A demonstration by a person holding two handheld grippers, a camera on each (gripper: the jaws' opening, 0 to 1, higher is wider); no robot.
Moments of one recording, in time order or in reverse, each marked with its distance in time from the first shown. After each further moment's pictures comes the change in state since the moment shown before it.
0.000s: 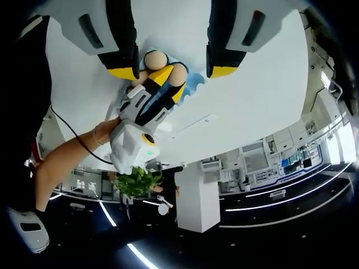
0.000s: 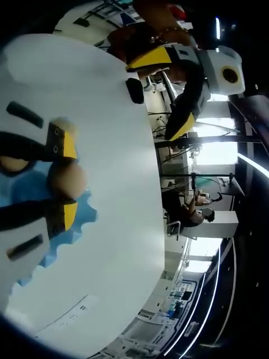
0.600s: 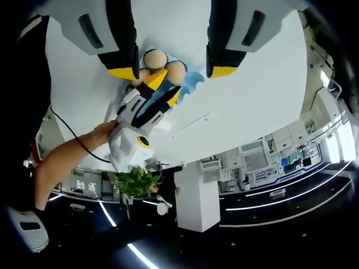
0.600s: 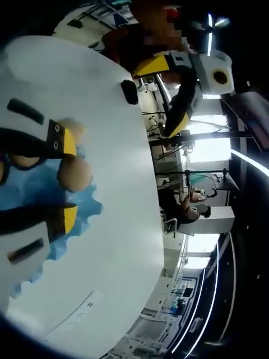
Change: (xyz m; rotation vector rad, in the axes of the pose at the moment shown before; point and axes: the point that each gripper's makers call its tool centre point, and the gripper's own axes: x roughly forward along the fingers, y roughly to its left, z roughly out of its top) left arm 0.001 -0.001 0.005 0.009 -0.003 0.001; right arm -0.018 -0.009 -0.007 0.041 -0.043 -0.005
